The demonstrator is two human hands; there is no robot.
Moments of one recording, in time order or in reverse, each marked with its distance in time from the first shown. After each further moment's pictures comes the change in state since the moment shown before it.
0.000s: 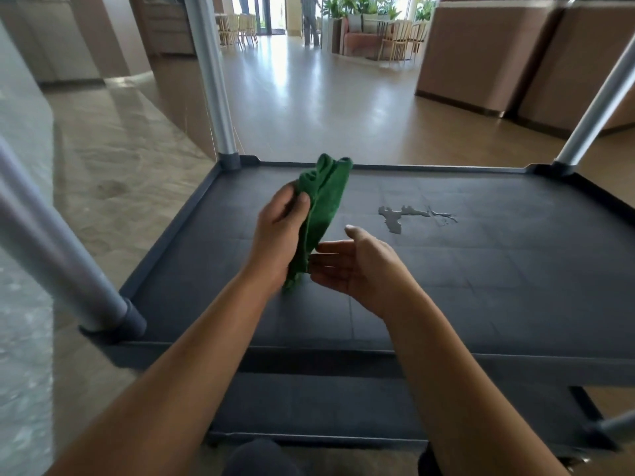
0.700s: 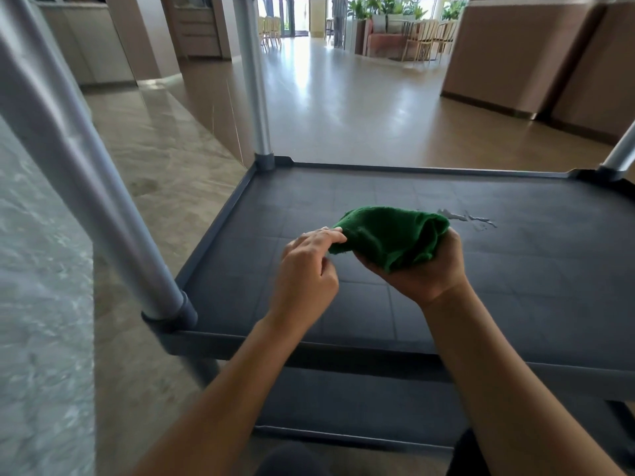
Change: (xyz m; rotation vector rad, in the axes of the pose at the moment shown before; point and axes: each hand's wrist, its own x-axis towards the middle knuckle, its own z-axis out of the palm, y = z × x) left_hand -0.037 -0.025 -0.041 0.844 -0.048 0.290; right_hand 0.016 -0.008 -0.013 0.569 -0.398 -0.123
